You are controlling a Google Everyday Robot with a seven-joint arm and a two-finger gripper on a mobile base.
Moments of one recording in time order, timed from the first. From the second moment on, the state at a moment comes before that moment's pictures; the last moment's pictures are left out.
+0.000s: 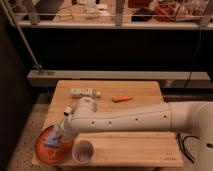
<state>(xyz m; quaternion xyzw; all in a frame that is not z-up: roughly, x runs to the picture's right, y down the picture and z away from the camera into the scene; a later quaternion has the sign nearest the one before) -0.208 0.219 0.678 -0.13 -0.38 -0.35 0.84</state>
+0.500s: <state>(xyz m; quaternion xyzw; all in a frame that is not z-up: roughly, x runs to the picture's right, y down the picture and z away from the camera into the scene) -0.214 0.219 0.684 -0.13 -0.40 -0.34 0.84</state>
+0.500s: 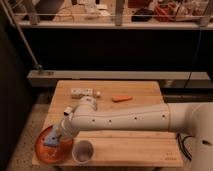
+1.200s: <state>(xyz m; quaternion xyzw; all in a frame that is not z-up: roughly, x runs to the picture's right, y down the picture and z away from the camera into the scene) -0.217 0.220 0.695 -0.14 -0.41 -0.34 0.84</state>
